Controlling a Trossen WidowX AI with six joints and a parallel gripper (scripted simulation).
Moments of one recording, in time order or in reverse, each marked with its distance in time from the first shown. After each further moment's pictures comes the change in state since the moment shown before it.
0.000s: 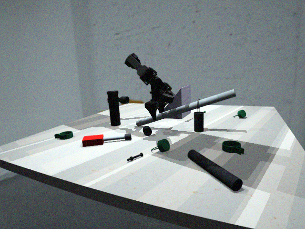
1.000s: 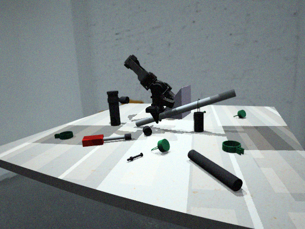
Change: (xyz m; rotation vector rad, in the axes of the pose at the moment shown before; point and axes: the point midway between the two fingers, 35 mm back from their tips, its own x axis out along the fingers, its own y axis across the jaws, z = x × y) arm 0.024 0.005 -0.001 -0.010 0.008 0.010
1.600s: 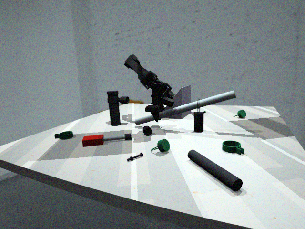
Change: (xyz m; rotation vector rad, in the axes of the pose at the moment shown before) arm -0.006 0.003 -0.003 0.007 0.023 0.018
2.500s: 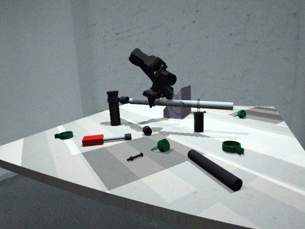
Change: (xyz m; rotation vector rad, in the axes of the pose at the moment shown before) arm -0.074 0.005 -0.025 0.019 0.319 -0.008
